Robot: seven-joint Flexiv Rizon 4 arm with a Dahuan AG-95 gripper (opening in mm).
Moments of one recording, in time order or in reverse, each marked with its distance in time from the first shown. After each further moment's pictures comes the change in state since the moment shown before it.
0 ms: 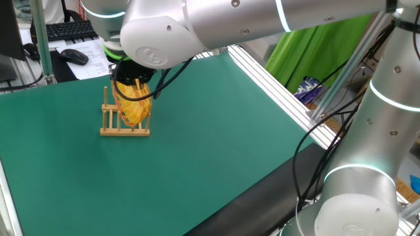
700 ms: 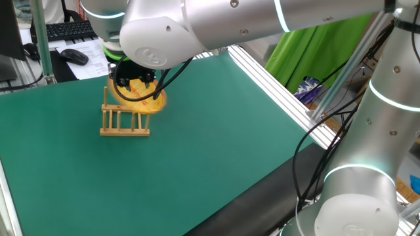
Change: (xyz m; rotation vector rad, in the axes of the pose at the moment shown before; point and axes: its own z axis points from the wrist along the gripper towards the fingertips) arm 0.001 0.000 0.000 0.003 -0.004 -0.008
